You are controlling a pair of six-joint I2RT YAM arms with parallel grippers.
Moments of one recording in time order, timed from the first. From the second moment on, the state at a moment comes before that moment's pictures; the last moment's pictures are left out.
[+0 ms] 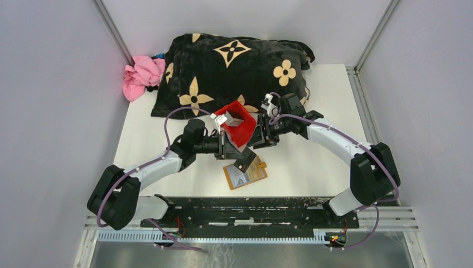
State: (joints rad) left arm -0.53 1.29 0.59 0.24 0.84 -0.73; right arm 0.50 1.54 1.06 -0.40 -0.82 0.63
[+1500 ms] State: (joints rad) left arm -0.91 1.29 0.32 0.72 -0.20 -1.36; right arm 0.49 1.46 0.64 0.22 -0.72 0.98
